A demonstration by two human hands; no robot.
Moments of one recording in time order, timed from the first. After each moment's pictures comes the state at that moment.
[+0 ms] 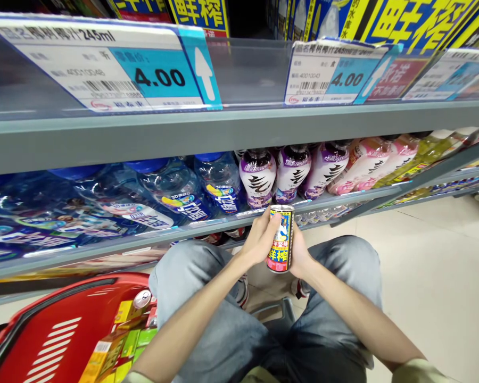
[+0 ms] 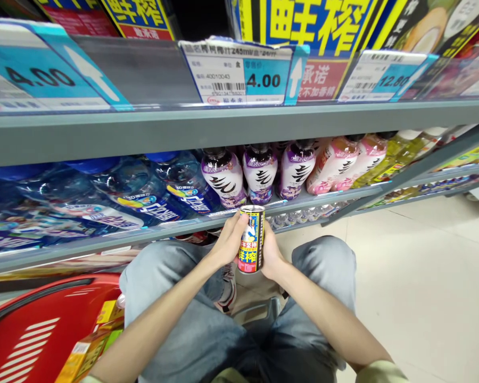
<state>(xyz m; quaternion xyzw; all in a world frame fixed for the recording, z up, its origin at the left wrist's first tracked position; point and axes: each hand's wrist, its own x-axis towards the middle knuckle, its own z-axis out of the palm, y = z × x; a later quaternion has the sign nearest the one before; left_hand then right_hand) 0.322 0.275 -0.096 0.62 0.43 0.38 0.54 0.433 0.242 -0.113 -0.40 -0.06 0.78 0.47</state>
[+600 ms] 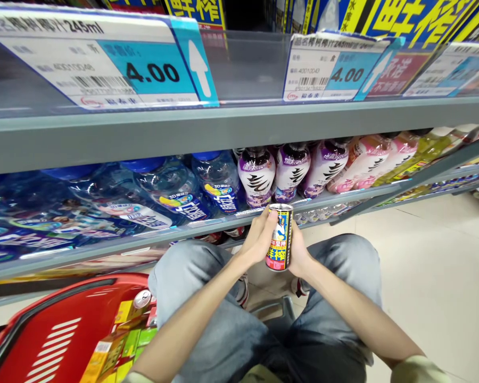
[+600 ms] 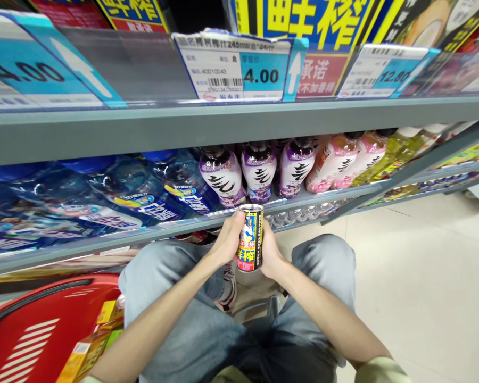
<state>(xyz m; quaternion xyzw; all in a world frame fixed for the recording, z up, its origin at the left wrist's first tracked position) 0.321 0.276 -0.098 0.63 0.43 0.37 0.53 0.429 0.244 -0.114 -0.44 -0.01 0.74 0.51</state>
